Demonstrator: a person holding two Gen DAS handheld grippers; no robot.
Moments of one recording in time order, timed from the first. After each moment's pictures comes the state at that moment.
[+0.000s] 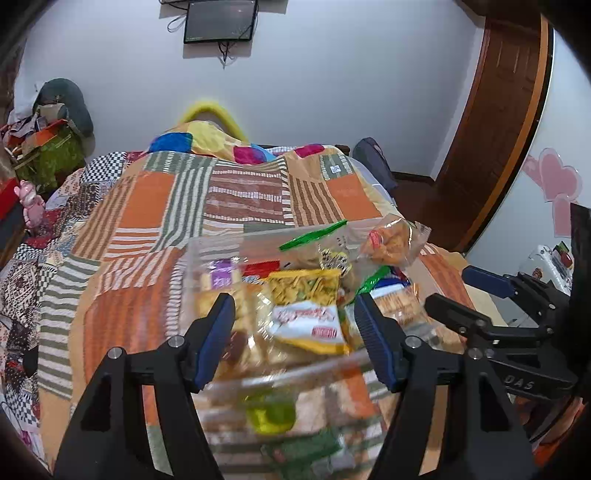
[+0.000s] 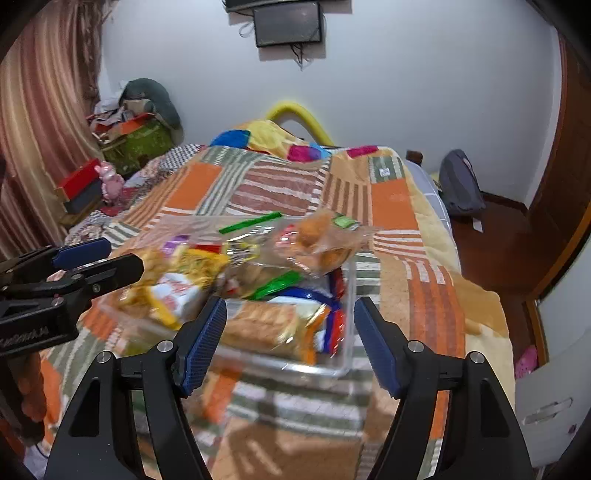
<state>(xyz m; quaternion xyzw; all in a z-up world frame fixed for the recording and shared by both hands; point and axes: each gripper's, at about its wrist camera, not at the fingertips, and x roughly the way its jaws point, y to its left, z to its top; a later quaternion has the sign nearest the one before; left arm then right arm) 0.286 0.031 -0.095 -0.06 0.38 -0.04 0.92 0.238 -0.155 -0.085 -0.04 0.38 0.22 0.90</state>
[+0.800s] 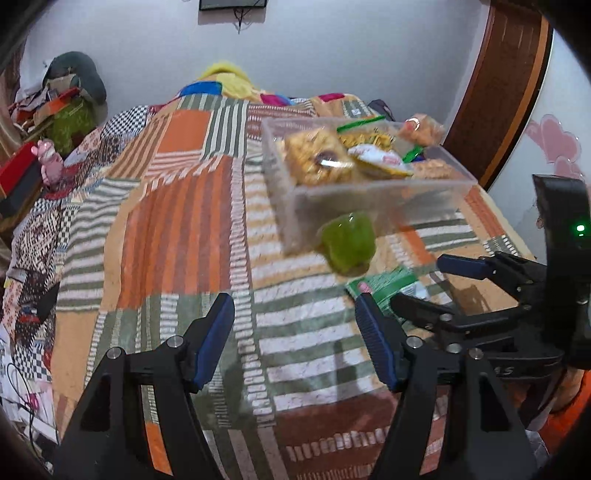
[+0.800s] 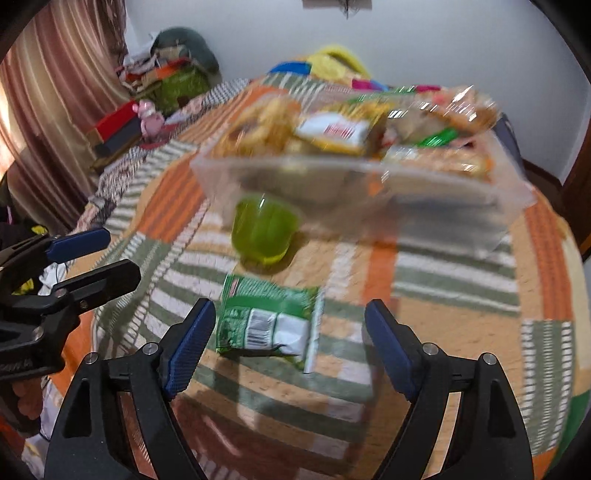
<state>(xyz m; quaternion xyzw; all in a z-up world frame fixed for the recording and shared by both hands) 0.169 0.093 -0.163 -0.05 0.44 -0.03 0.90 0.169 -0.062 -0.171 -0.06 0.47 0.27 0.84</state>
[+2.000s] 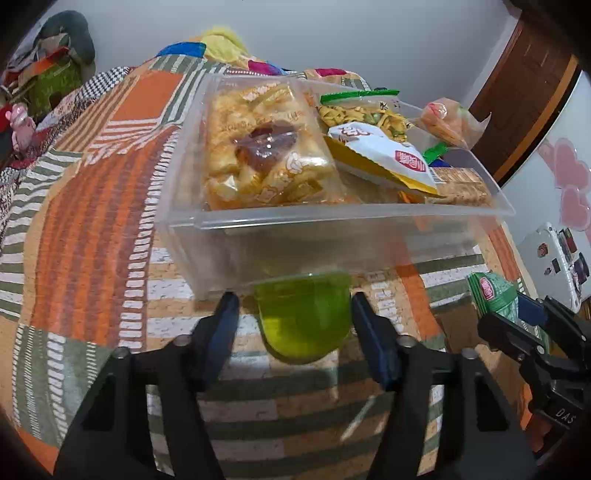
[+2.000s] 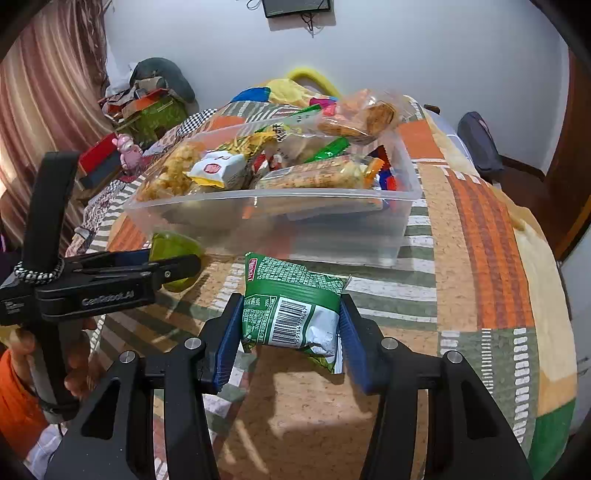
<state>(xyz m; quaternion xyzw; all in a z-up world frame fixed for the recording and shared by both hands) 0.275 0.048 -0.216 -0.11 0.48 -0.05 0.87 0.183 -0.130 -0.160 -0.02 0.44 0.24 0.87</state>
